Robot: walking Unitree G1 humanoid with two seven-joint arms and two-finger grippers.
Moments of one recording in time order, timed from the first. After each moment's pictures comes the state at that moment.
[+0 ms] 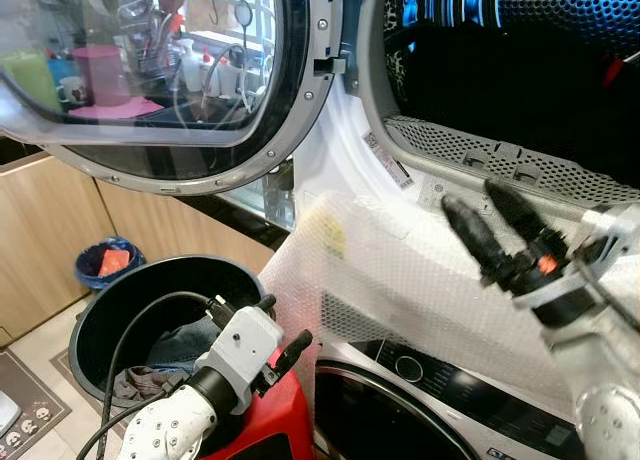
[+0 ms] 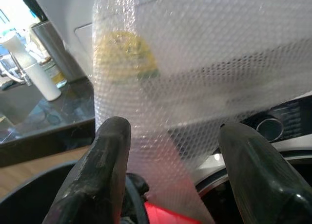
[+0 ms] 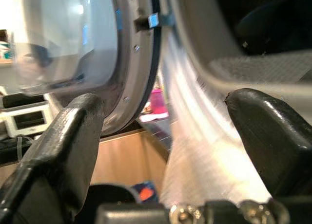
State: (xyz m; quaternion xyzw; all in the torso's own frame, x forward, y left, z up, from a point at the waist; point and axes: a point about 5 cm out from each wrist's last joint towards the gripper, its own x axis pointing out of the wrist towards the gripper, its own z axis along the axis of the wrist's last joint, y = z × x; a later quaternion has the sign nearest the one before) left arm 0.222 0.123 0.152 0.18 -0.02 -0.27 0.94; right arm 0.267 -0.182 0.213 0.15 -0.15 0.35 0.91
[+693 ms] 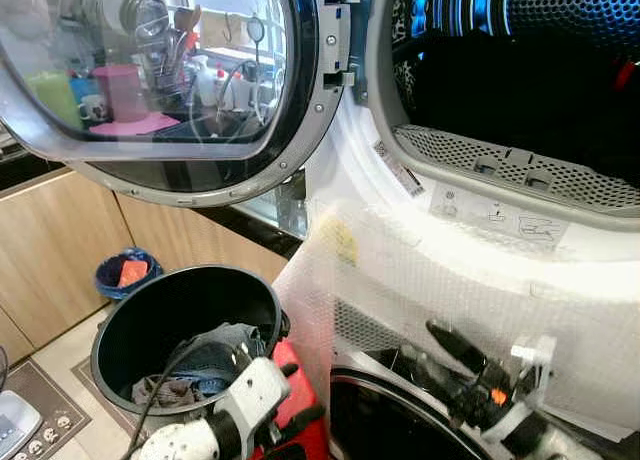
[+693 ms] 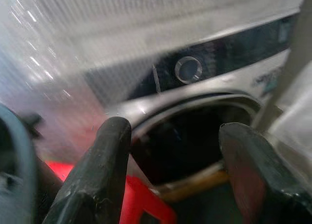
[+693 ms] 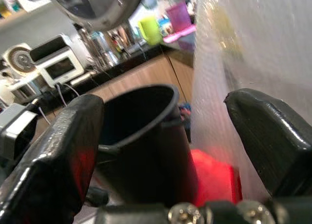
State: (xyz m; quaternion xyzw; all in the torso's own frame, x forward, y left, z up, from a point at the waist) left arm 0.215 0.119 0.070 0.10 0.11 -0.42 0.89; right arm 0.221 -0.181 0.092 0.21 0.04 0.37 0.90
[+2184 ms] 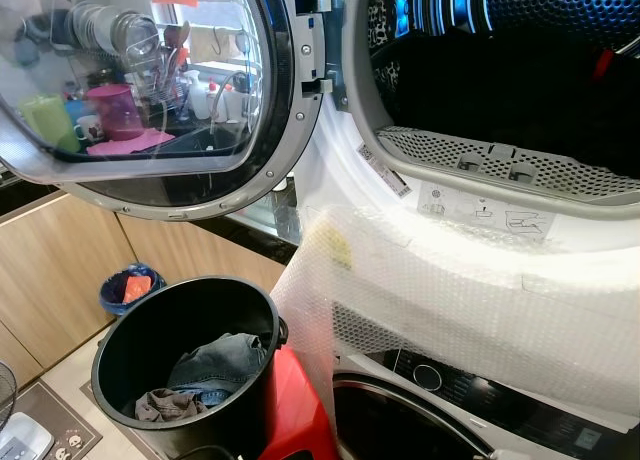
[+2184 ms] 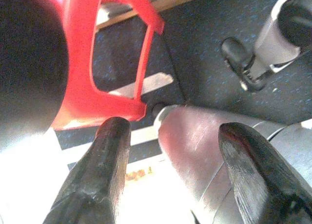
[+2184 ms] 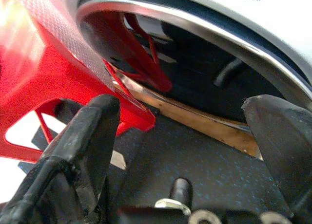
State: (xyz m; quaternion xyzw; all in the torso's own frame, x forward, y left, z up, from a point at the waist) left arm 0.175 0.154 -0.085 0.24 0.44 -0.34 0.80; right arm 0.171 -0.216 -0.076 0.10 0.37 -0.03 0.92
